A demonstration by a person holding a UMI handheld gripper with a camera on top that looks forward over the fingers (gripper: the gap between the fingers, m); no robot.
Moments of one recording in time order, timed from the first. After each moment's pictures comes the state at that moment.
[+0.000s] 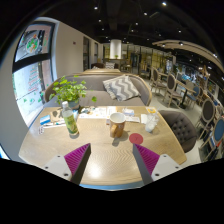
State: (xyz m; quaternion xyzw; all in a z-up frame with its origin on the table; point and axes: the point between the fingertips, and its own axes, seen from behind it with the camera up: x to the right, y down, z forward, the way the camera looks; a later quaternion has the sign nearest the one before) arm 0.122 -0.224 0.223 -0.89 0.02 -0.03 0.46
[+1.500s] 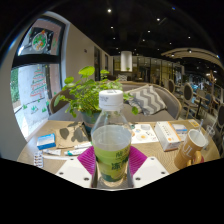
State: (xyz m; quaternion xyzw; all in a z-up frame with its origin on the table) arm -0.101 0.064 0.096 -0.84 0.00 0.01 0.54
